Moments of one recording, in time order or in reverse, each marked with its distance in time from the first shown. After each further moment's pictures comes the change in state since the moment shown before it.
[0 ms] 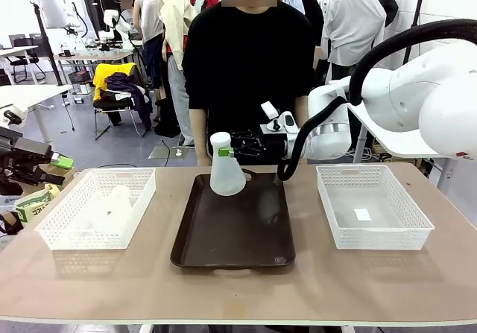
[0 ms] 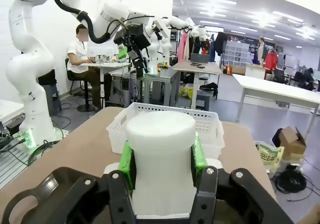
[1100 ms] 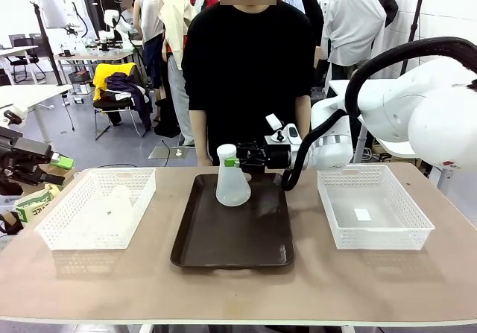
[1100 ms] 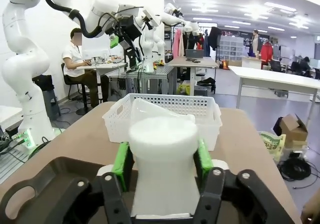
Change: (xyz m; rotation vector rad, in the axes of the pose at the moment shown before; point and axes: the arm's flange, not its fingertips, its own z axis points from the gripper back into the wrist) left arm 0.000 0.000 0.000 0.000 0.000 0.000; right arm -0.034 -0.001 0.014 -0.030 0.003 -0.061
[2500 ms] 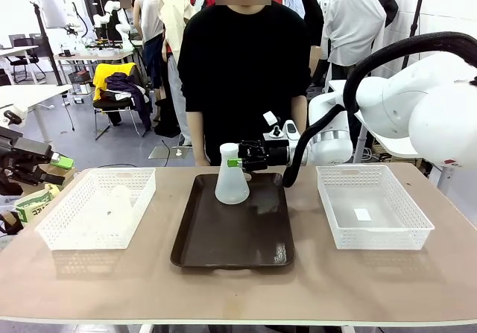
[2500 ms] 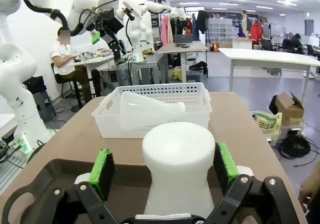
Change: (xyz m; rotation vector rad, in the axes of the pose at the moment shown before) left arm 0.000 0.000 0.000 0.000 0.000 0.000; right arm 0.007 -0.006 0.000 -0.063 0.070 -0.076
